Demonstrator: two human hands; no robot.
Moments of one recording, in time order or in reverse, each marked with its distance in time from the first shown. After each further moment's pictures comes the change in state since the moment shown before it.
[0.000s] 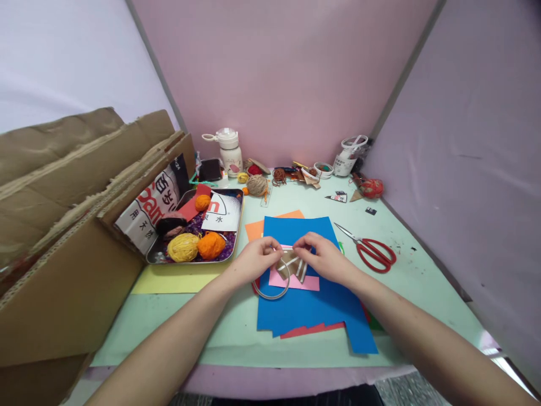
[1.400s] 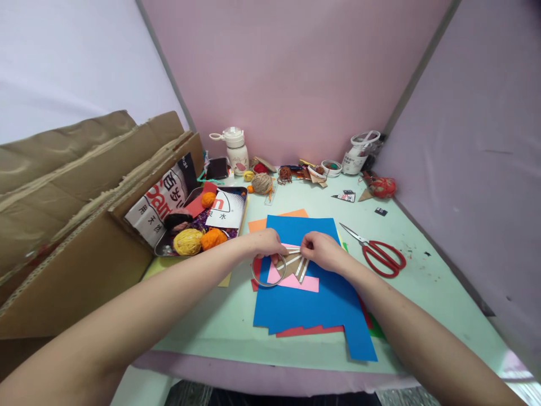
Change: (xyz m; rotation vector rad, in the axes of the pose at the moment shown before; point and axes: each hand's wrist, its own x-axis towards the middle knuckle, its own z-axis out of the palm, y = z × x) left_hand 0.049 0.031 -0.005 0.582 -0.291 -0.509; right_hand 0.024 0.027 0.002 -0.208 -0.130 0.069
